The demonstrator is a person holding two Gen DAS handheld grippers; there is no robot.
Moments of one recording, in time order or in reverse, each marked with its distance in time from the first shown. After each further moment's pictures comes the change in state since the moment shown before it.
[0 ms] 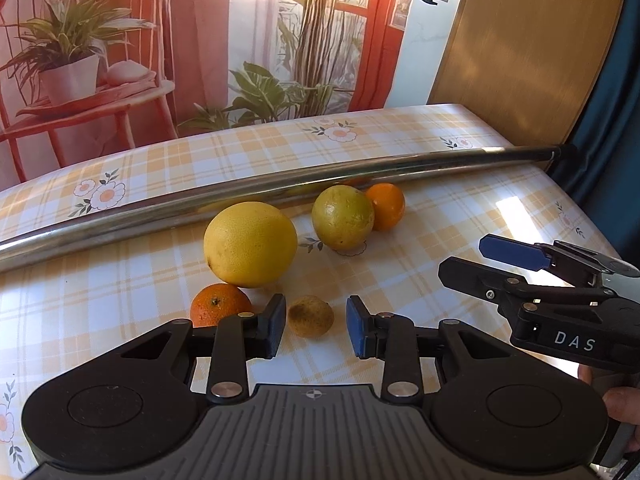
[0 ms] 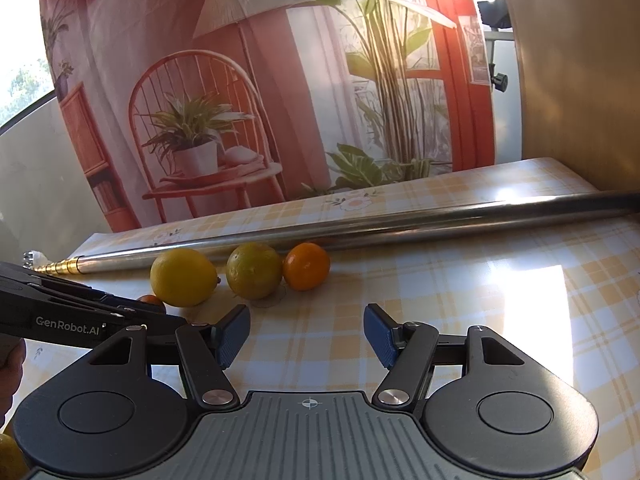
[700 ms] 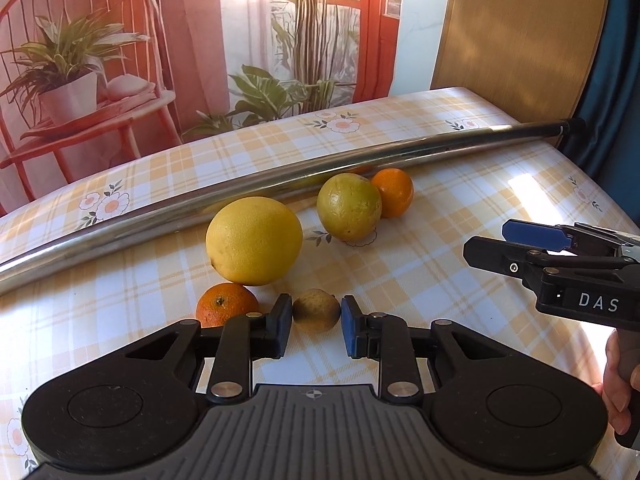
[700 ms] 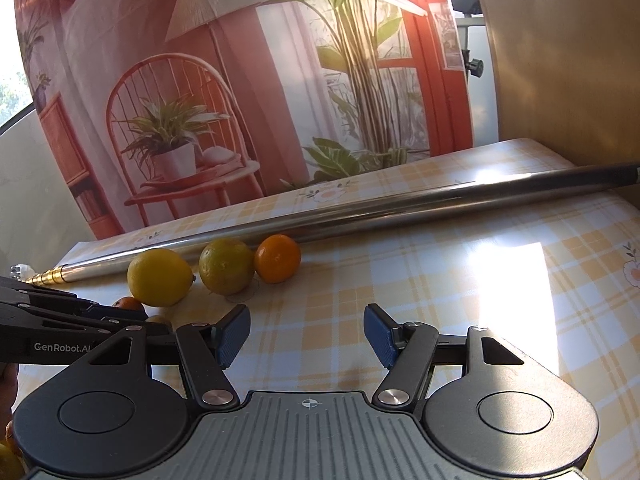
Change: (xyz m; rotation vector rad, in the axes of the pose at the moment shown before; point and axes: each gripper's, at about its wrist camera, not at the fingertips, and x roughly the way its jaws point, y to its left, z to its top) left arm 0.001 -0.006 -0.001 0.069 0.003 0.057; right arm 0.002 -0.015 -0.006 0.059 0.008 -0.040
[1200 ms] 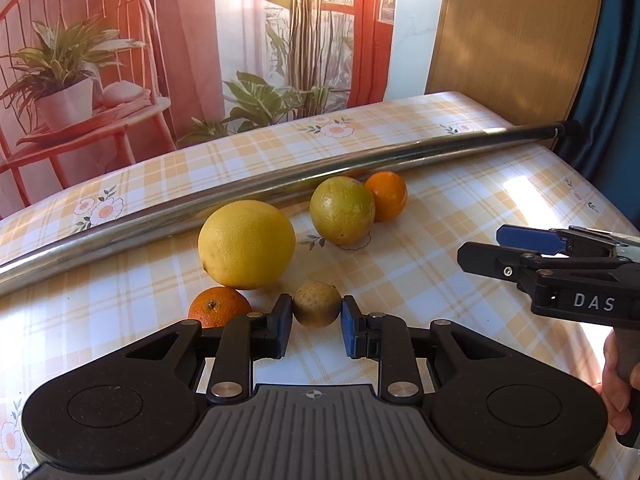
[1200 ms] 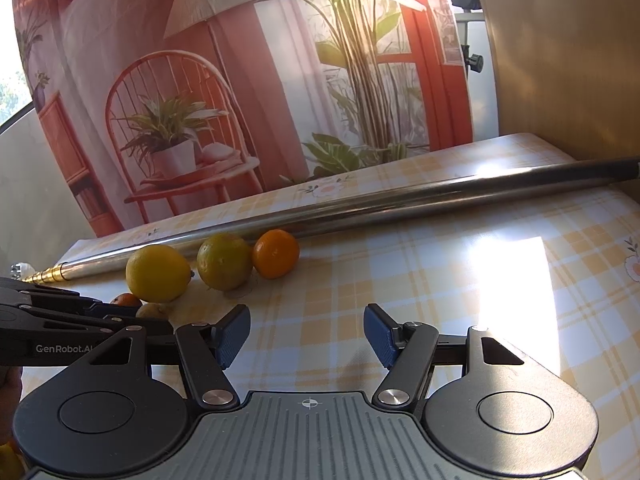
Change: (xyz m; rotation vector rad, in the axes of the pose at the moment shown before) left arm -0.005 -0.001 -0.001 0.005 -0.032 -0.013; right arm 0.004 -0.002 0.000 0.004 0.011 0.005
